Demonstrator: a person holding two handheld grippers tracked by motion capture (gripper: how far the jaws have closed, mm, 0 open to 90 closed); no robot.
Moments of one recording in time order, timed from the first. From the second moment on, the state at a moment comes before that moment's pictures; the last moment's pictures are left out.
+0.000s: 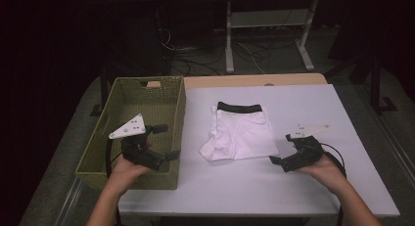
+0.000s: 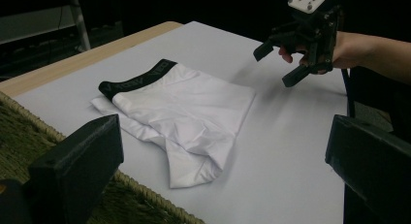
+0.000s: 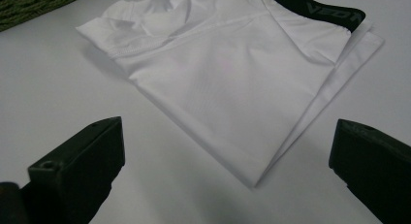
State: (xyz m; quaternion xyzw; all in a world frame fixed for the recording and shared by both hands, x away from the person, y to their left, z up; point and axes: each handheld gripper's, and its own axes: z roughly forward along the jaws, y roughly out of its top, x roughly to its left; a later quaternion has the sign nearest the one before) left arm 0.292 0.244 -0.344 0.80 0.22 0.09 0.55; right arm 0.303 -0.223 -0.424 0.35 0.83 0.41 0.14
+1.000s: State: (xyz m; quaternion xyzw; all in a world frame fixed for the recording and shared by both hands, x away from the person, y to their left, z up) left arm 0.292 0.244 -0.344 0.80 0.22 0.09 0.55; right arm 0.329 -0.214 -0.434 0.37 0.83 0.40 0.14
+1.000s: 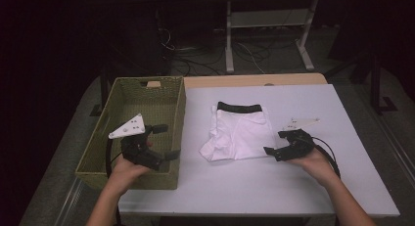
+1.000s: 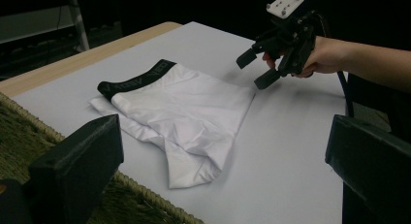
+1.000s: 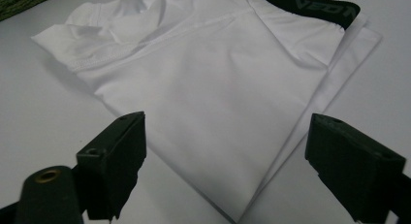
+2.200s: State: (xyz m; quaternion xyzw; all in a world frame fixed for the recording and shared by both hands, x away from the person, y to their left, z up) left arm 0.292 0.243 -0.344 0.80 0.22 0.09 0.55; right arm 0.332 -0.224 -0.459 0.38 0.85 0.36 0.10
